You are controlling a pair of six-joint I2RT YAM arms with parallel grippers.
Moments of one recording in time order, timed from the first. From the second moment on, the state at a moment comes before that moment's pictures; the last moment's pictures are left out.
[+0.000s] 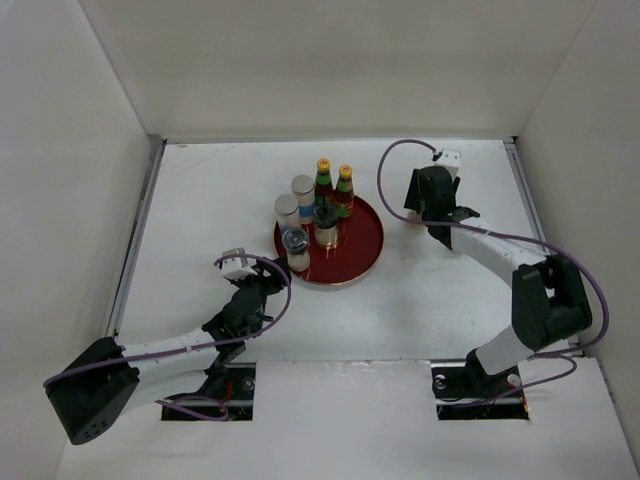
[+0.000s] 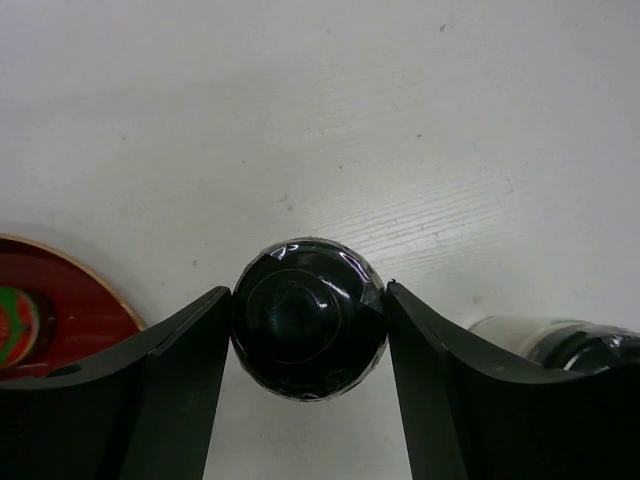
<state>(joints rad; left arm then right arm) -0.85 0.94 0.07 0.76 -0.78 -0.66 0.34 1.59 1.01 0.01 0.49 0.34</state>
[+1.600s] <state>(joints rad) -0.85 0.96 0.07 0.76 -0.78 -0.66 0.30 1.18 0.75 0.07 0.70 0.41</state>
